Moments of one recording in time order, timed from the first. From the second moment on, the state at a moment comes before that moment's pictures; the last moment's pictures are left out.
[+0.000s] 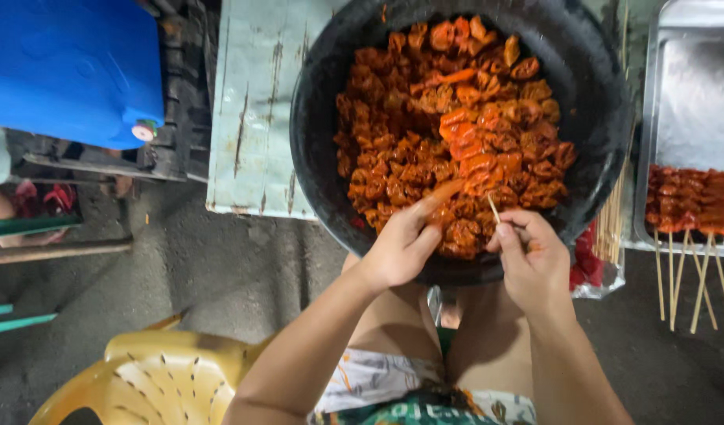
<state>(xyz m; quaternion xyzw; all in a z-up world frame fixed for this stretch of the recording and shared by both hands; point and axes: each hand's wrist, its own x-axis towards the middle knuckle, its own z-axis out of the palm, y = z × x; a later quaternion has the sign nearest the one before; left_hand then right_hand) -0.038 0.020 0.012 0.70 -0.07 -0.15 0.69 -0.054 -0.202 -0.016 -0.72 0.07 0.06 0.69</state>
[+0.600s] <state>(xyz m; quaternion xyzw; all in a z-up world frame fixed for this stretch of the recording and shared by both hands) 0.003 -0.015 -0.005 0.54 0.04 -0.12 0.83 -0.057 -0.206 -0.020 -0.57 0.10 0.13 0.81</state>
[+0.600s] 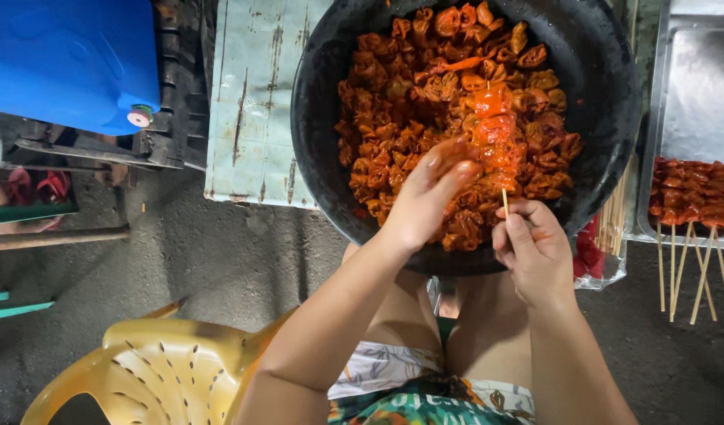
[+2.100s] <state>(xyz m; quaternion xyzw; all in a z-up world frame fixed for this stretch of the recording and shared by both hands) -0.041 0.021 -0.013 0.95 -0.08 0.12 0.29 -0.101 -0.392 0.006 -0.92 0.26 -0.04 0.28</state>
